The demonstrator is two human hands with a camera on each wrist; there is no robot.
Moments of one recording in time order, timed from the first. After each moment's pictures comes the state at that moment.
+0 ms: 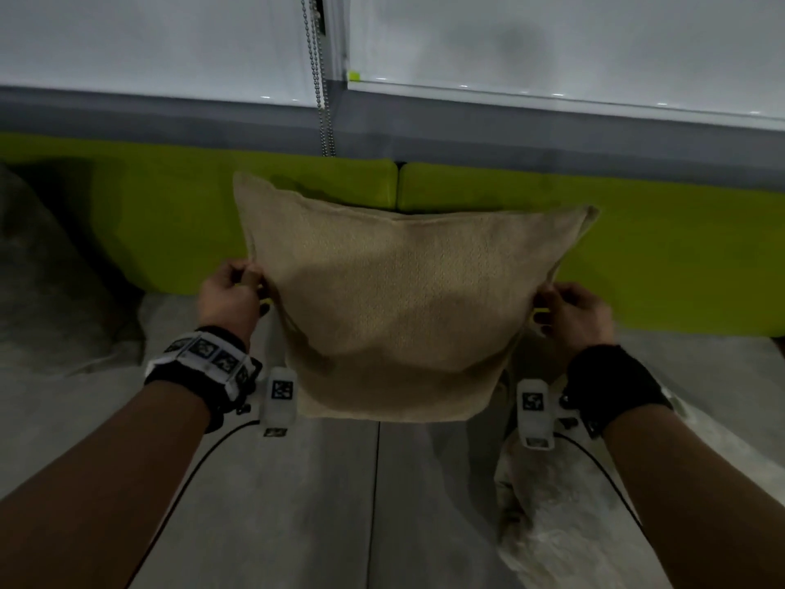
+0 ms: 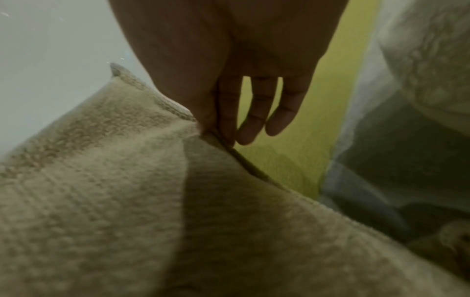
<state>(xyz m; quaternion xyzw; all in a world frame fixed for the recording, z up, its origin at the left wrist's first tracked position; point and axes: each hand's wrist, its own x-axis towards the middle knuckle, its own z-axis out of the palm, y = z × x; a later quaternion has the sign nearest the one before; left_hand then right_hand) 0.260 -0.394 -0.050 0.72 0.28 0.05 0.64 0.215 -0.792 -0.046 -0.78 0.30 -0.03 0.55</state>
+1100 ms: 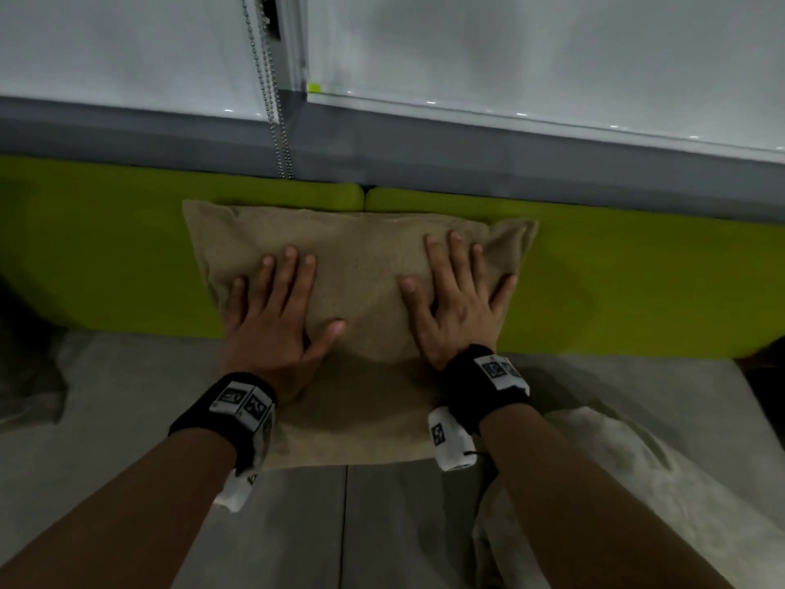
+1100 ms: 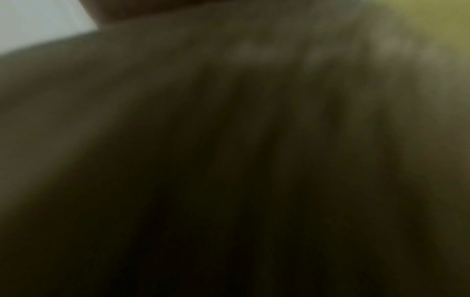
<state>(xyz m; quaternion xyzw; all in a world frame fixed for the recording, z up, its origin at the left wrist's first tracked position) 0.288 -0.463 -0.080 0.99 -0.10 0.03 0.13 0.288 -0.704 -0.058 -0.98 0.07 -0.06 0.18</state>
